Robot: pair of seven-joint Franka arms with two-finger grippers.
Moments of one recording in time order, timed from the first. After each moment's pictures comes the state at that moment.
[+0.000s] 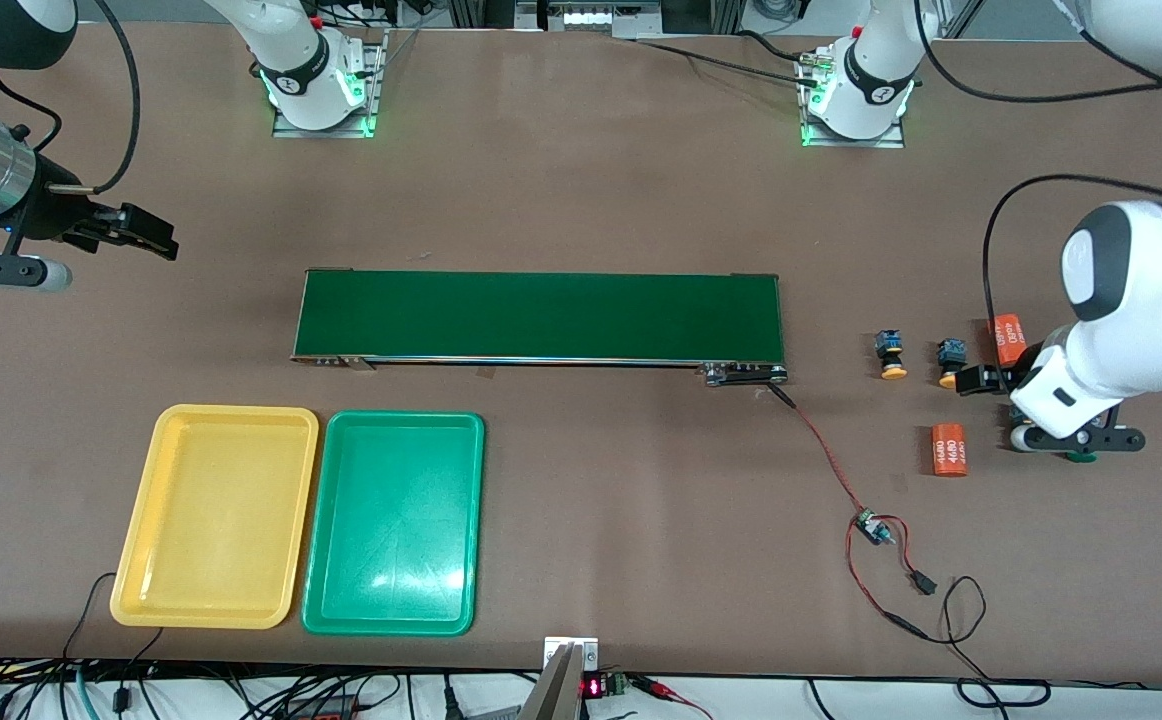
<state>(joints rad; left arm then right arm) 0.00 0.41 0.05 -1.67 0.07 1.97 0.02 0.01 0.01 0.04 -1.70 0.01 1.60 0.14</state>
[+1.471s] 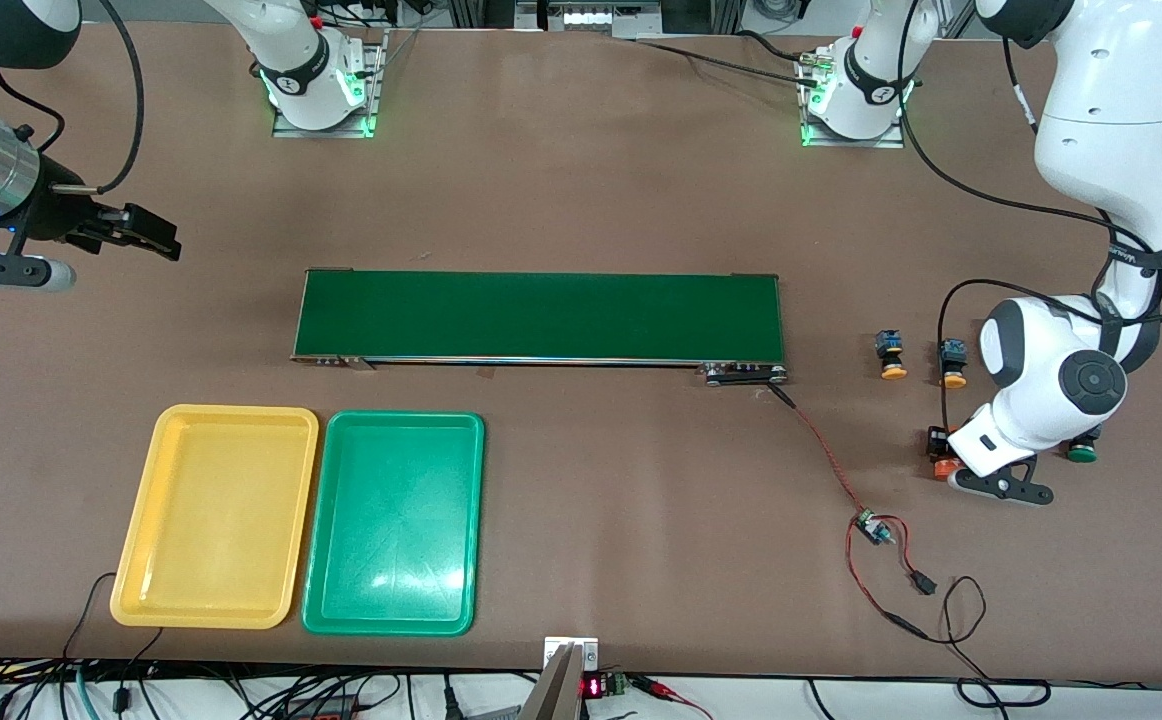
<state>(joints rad) 0.06 0.68 0.01 -1.70 0.07 2.46 0.25 0.01 0.01 0.04 -1.71 0.01 1.61 0.14</state>
